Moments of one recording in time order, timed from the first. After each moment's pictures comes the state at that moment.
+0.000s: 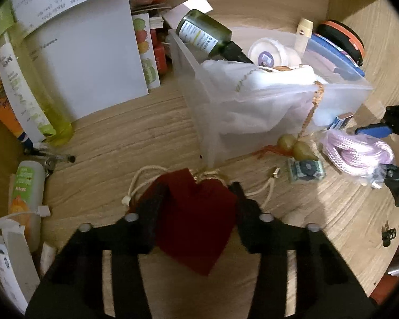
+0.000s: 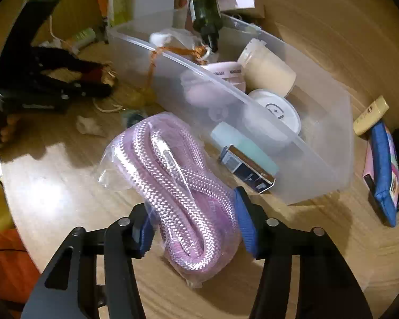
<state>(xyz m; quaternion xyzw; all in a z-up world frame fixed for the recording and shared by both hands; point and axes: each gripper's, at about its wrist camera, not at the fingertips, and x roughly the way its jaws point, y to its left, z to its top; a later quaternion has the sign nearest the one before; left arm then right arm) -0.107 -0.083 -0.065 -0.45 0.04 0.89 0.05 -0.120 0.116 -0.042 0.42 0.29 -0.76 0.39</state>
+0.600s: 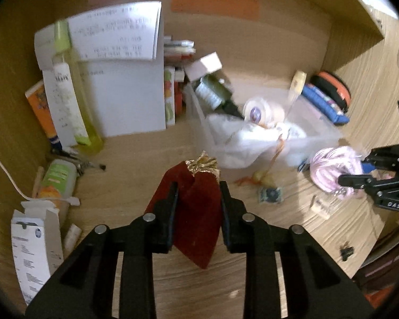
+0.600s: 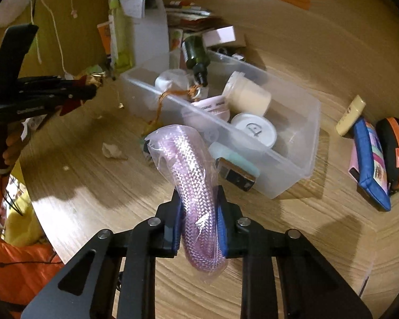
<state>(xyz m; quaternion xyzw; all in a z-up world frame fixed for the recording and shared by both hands) -0.064 -0.096 -0.002 -0.36 -0.03 0.93 0.03 -0.105 0.144 -0.001 0.38 0.23 -0.80 0.40</state>
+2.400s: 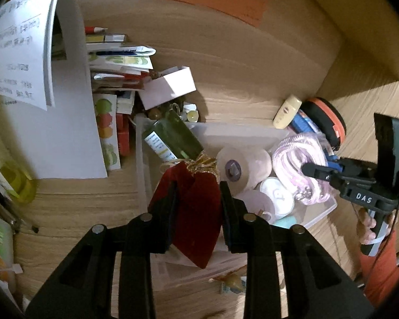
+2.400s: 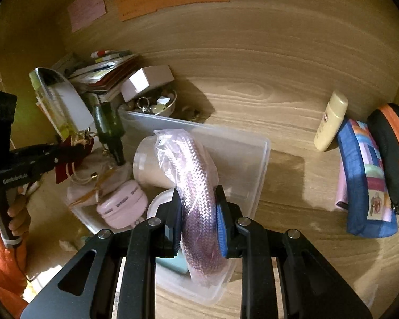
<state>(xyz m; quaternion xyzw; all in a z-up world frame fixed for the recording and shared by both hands) -0.176 -0.071 -0.001 -0.39 -0.10 0.91 0.09 -0.238 0.139 0.016 0.40 0.10 -0.84 0.35</state>
